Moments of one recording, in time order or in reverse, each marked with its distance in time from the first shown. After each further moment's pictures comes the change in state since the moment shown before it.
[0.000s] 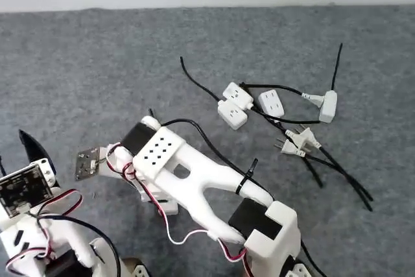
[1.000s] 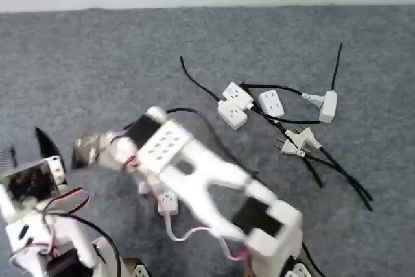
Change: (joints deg) left arm 3.9 -0.2 0.3 0.5 0.0; right arm 0.4 0.4 -4.4 -0.4 1.8
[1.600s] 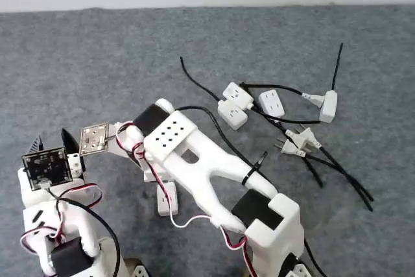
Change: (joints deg) left arm 8.2 0.5 8.9 -0.6 0.0; right arm 4.8 2.5 -0.7 -2.9 2.2
